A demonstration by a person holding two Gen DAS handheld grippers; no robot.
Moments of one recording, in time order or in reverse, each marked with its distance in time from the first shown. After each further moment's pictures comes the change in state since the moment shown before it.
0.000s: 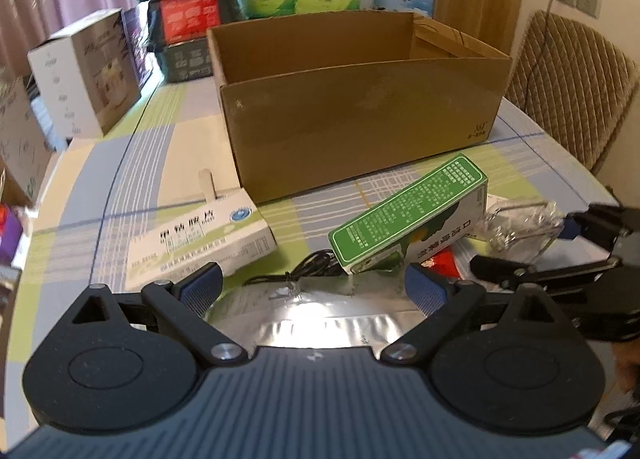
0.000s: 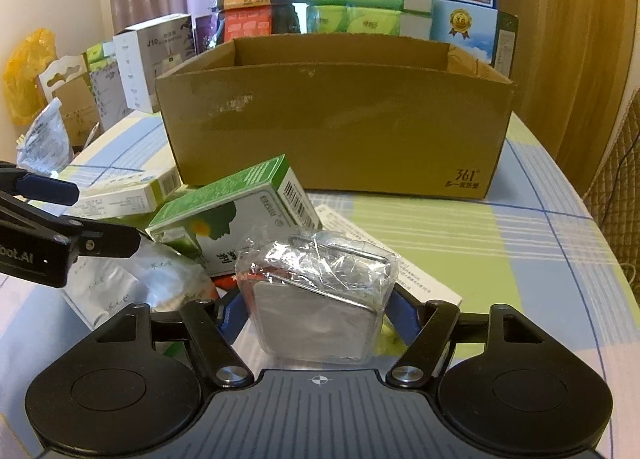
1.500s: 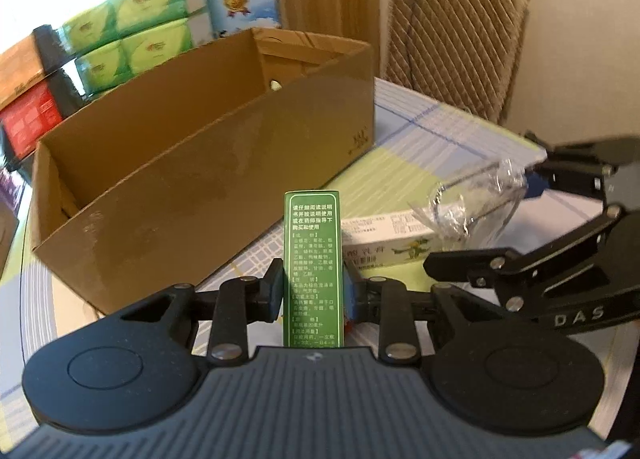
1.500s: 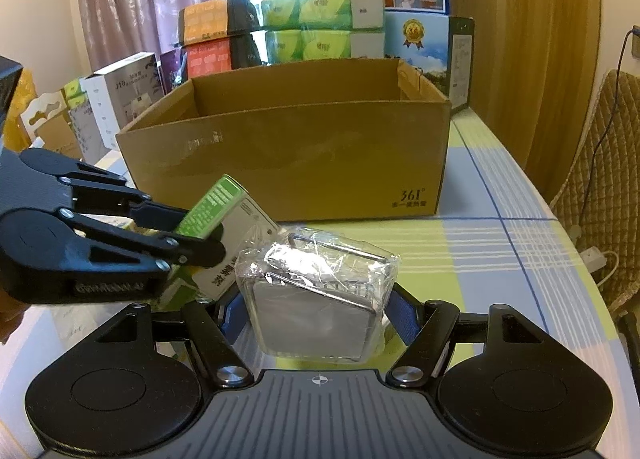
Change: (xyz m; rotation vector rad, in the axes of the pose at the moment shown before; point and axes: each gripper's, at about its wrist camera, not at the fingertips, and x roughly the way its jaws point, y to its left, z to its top) left arm 0.043 -0.069 0.046 0.339 -0.040 -0.244; right arm -0.026 -0.038 0.021 0.091 -0.037 -0.025
